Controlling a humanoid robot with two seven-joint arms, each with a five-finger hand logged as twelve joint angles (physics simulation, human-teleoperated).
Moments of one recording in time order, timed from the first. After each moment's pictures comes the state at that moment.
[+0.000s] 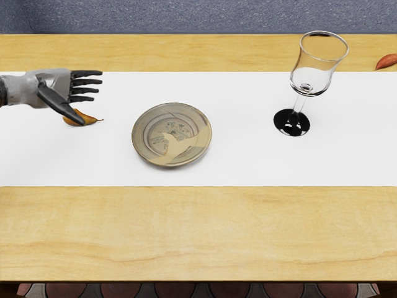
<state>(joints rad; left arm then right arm) -1.19 0.75 -0.07 -0.87 0.07 -0.61 0.12 -0.04 0.00 -0.06 0.20 0.03 -0.14 -0.02</state>
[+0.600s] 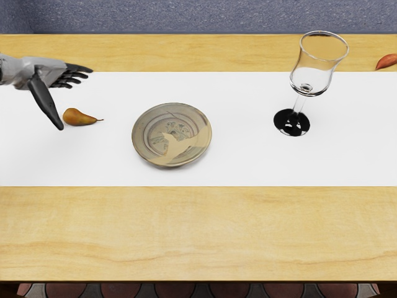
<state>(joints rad) -1.33 0.74 -0.07 -0.88 0.67 -0.61 0.12 -0.05 0.00 -0.06 0.20 0.03 -0.14 -0.03</state>
